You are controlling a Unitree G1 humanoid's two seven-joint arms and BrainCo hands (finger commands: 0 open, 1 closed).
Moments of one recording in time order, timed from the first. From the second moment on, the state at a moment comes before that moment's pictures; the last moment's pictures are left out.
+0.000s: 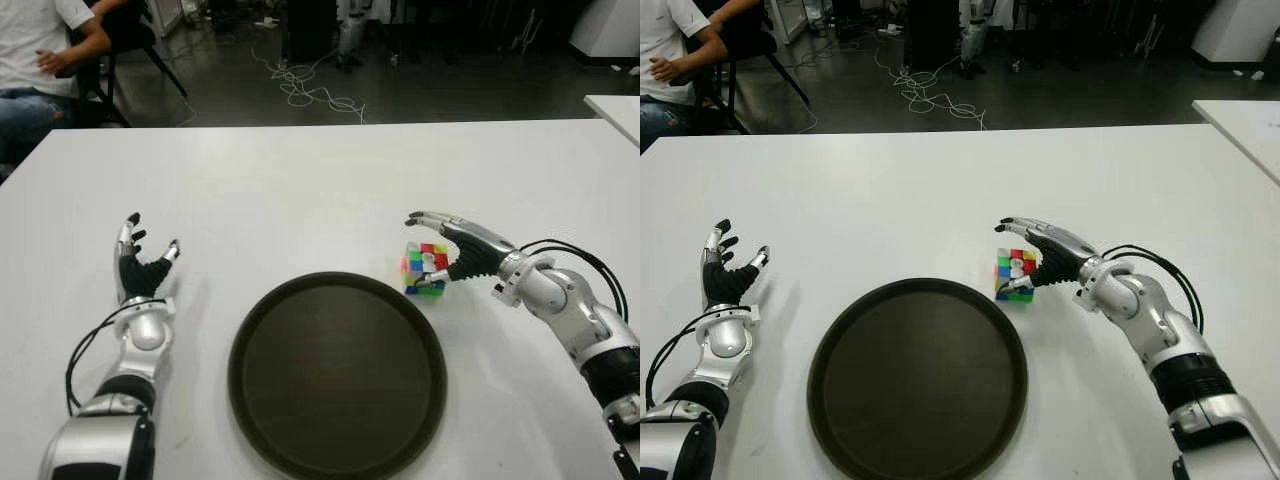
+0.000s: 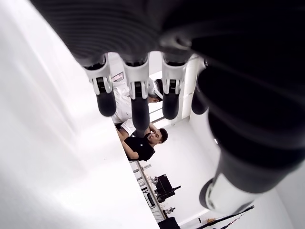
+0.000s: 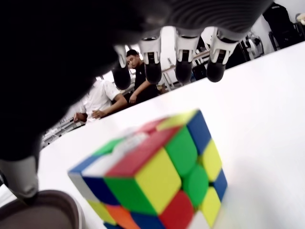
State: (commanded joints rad) left arm -0.49 0.25 0.10 1.24 0.19 -0.66 0.50; right arm -0.43 -0.51 0.27 0.57 -0.46 -0.48 0.23
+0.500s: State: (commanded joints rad) left arm -0.49 0.25 0.09 1.24 0.19 -0.68 0.50; right arm -0.44 -0.48 0.26 0.65 -0.40 -0.56 0.23
